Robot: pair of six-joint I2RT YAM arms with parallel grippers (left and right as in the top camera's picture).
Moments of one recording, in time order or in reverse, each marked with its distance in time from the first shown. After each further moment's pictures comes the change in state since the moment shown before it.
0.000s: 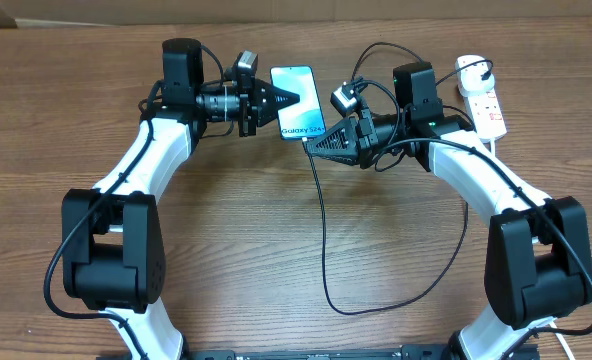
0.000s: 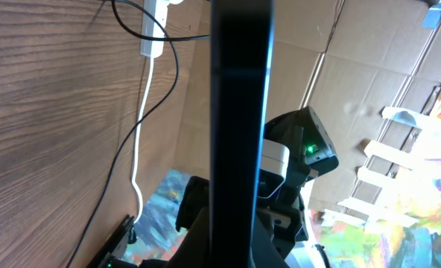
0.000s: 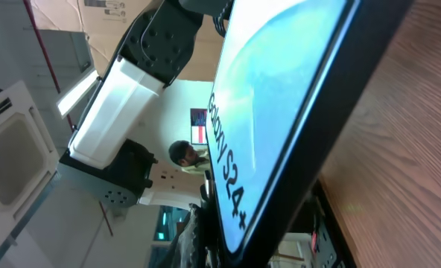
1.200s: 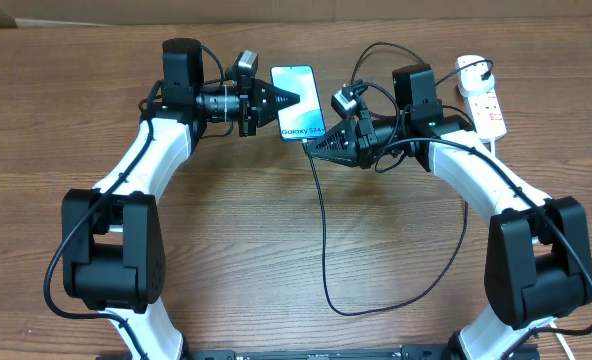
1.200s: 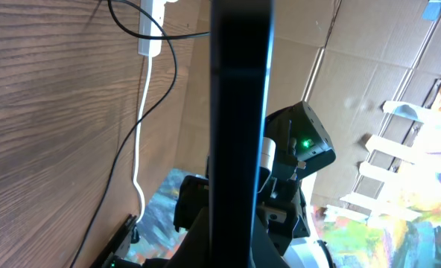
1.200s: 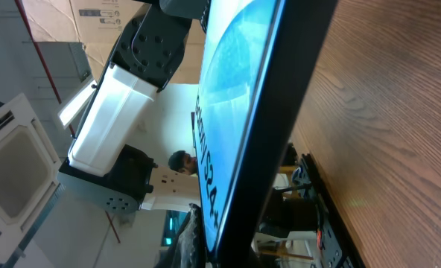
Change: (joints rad) left arm 0.000 0.000 0.000 0.002 0.010 0.019; right arm 0.000 0.000 0.000 -0.038 0.015 0.013
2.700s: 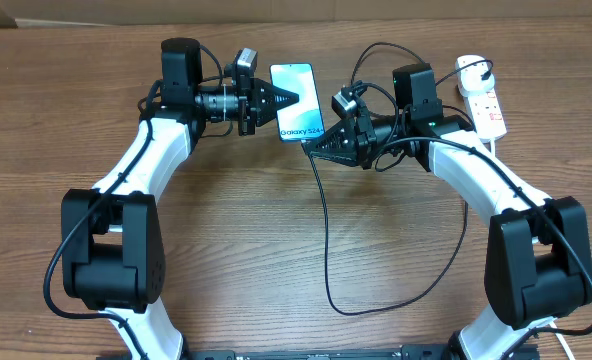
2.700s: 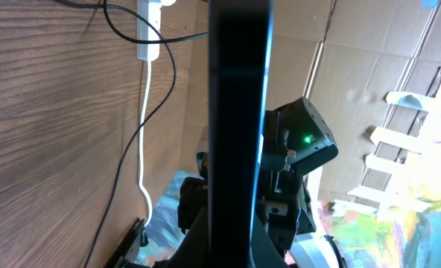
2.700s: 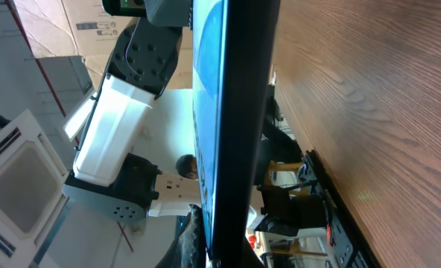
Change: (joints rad) left arm -0.002 0.000 0.000 0.006 0.004 0.050; right arm 0.000 0.000 0.000 0.016 0.016 0.088
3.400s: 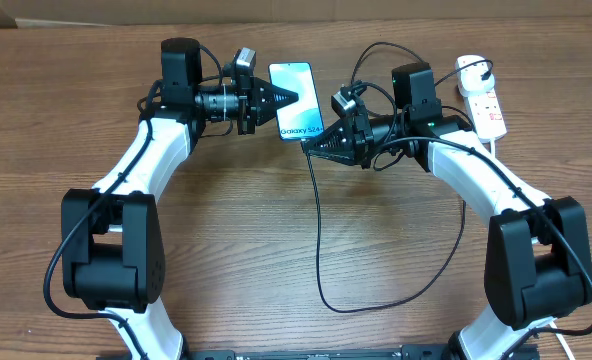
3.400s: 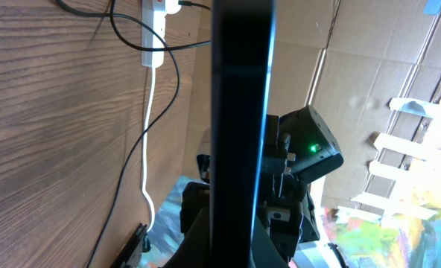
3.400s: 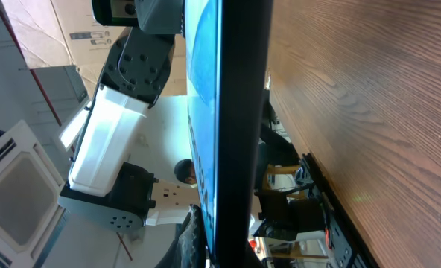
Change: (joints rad) left arm 0.000 0.000 0.000 0.000 -0.021 0.000; right arm 0.008 0.000 0.000 0.019 0.037 0.040
